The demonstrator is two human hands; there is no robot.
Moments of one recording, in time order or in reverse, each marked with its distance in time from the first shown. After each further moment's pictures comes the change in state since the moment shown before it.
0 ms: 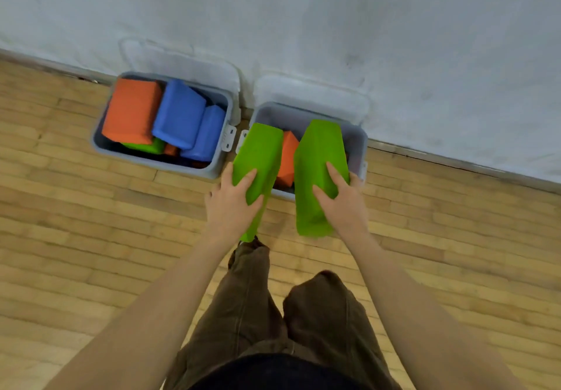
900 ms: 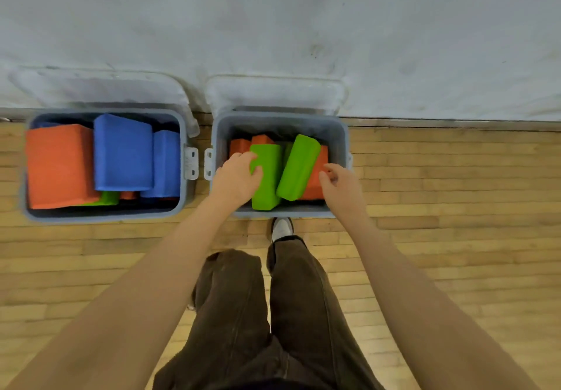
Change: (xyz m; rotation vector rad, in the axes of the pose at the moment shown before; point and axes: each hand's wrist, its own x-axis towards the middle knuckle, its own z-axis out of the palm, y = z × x) left_hand 0.228 0.059 0.021 -0.164 -0.382 0.168; right_hand 0.155 0.000 0.001 0.135 -0.013 0.284
